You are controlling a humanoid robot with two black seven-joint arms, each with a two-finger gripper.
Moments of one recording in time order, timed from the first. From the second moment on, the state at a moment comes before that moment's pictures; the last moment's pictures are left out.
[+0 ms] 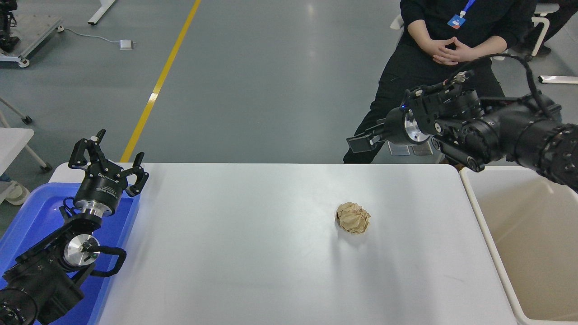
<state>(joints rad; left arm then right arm) -0.53 0.39 -0.87 -0.51 0.08 -0.53 -0.58 1.53 -0.11 -0.80 0.63 -1.06 0.13 0.46</state>
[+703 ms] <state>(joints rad) -0.53 0.39 -0.87 -0.51 0.08 -0.53 -0.58 1.32 -0.03 -0.84 0.56 -1.14 0.10 0.47</state>
